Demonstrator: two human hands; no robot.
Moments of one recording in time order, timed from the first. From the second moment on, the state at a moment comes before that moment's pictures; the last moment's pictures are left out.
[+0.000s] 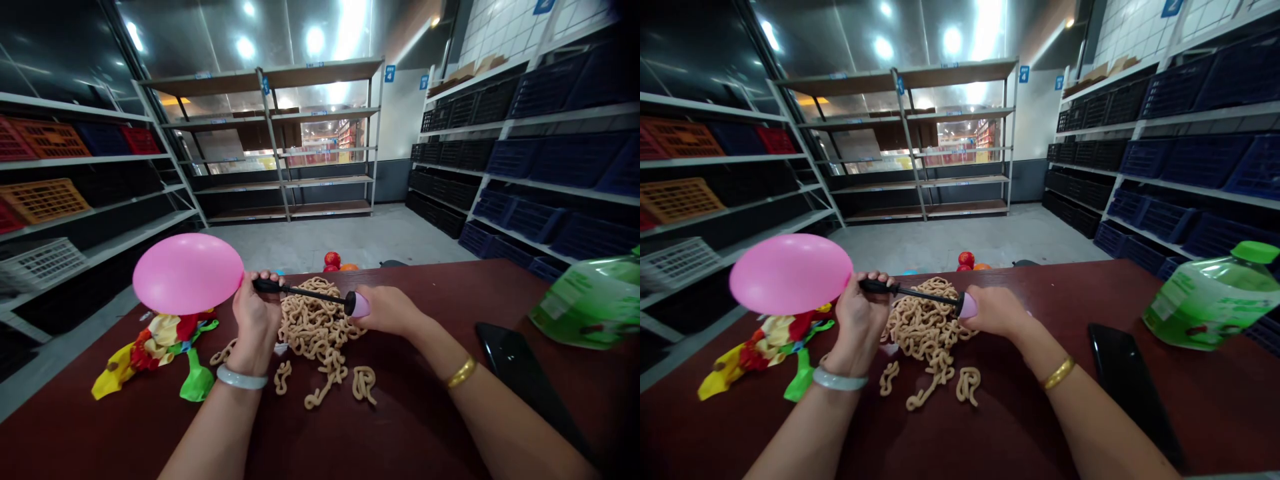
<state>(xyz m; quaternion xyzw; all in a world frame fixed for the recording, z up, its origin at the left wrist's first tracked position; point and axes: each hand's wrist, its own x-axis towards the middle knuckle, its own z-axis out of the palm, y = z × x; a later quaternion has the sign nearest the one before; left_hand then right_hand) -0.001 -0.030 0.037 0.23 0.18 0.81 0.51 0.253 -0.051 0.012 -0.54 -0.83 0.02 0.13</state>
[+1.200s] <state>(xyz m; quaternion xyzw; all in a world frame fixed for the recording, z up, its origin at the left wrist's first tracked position) 0.011 -0.026 0.025 0.24 0.17 0.79 0.54 0.263 -0.053 0.028 -0.57 -0.82 0.00 0.08</state>
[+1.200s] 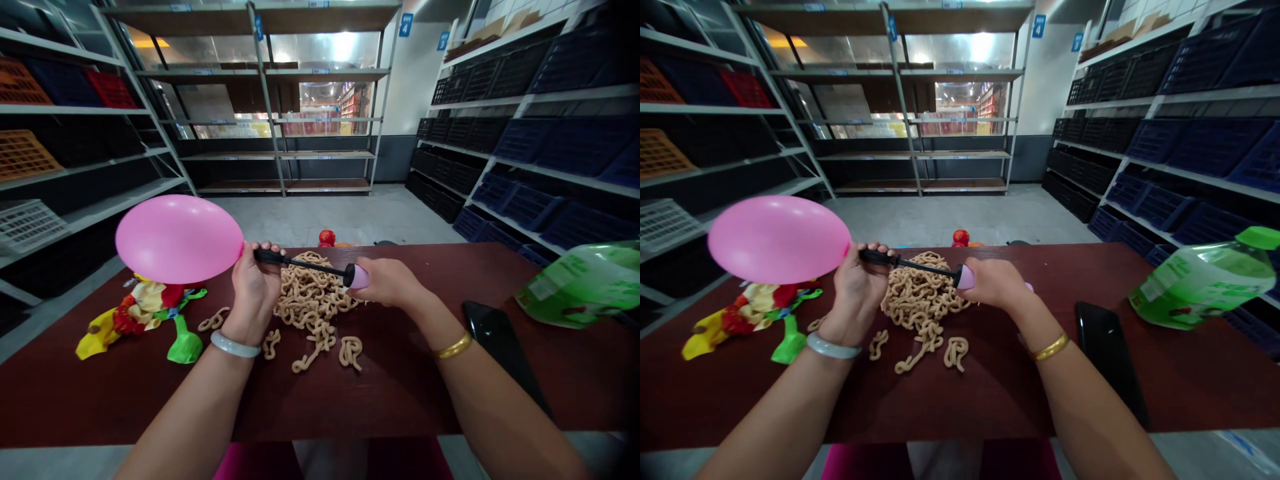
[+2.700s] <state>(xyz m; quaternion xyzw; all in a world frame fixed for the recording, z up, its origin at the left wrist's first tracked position) 0.081 -0.063 0.007 0.22 0.18 0.74 0.61 0.234 -0.069 0.022 -0.52 -0.83 0.14 0.15</state>
